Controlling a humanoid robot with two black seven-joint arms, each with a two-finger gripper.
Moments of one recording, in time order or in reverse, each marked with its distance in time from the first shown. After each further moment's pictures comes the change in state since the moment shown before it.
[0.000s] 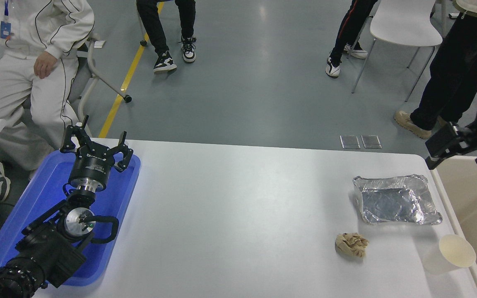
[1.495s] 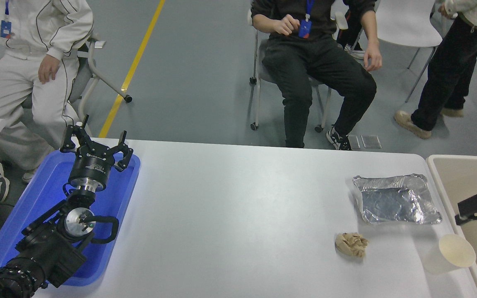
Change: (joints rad) left arm -0.001 0.001 -0.001 -0.003 0.000 0.000 0.000; right arm -0.633 -0.210 0.129 -0.242 0.035 -0.319 -0.001
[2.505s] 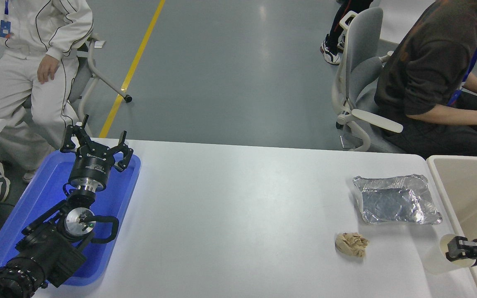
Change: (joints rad) left arm -0.001 0.000 0.000 0.000 0.000 0.000 0.000; right arm -0.383 0.014 0.209 -0.195 0.036 -0.109 -0.008
